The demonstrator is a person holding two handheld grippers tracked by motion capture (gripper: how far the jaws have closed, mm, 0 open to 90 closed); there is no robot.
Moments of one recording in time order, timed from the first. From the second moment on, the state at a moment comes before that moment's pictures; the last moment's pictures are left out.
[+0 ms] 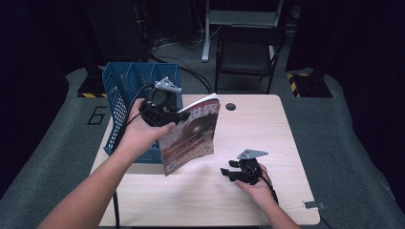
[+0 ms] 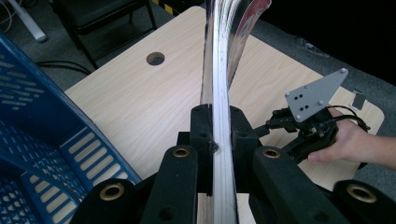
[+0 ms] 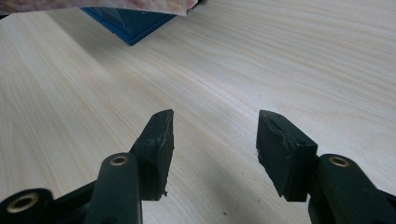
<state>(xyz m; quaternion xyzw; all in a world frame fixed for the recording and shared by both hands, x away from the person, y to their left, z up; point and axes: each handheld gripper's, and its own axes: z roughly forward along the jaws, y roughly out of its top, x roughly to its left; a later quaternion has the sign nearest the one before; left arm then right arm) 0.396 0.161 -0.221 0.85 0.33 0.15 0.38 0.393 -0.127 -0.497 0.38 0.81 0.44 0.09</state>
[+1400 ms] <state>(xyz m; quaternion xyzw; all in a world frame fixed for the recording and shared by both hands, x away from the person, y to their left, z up) 0.403 0.189 -0.185 0.83 0.36 0.18 0.39 0.393 -0.126 -0.499 0.38 0.81 0.44 0.09</state>
